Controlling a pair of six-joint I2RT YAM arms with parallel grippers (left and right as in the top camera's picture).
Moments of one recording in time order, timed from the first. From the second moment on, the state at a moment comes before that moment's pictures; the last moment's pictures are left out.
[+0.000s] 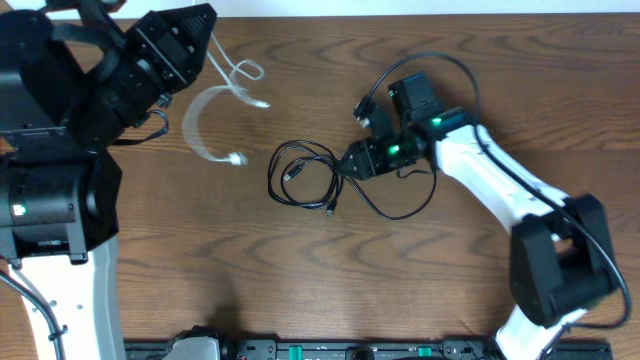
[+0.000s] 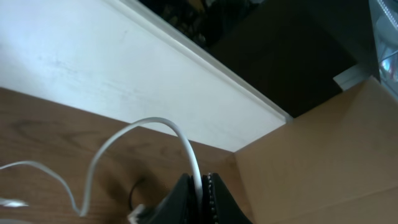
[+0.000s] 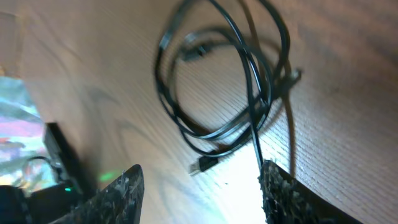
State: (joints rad) left arm 0.05 1.29 1.82 -0.74 0.61 -0.71; right arm 0.43 1.88 1.32 -0.62 -0.64 0.13
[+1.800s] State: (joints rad) left arm -0.12 1.65 1.81 -1.20 0.47 -0.41; right arm -0.16 1.70 2.09 -0.94 -0.50 0.31
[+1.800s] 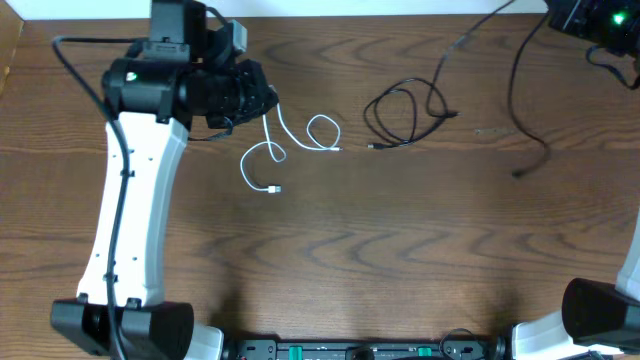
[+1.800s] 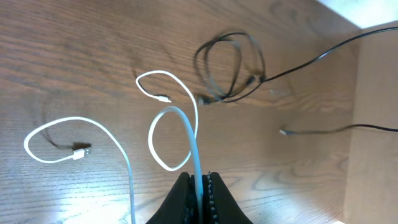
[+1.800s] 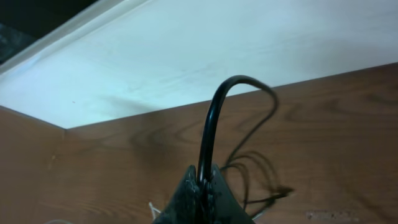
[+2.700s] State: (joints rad) left arm -0.20 1.71 1.81 -1.13 0.47 -0.41; right arm 0.05 1.80 2.07 -0.56 -0.76 0.65
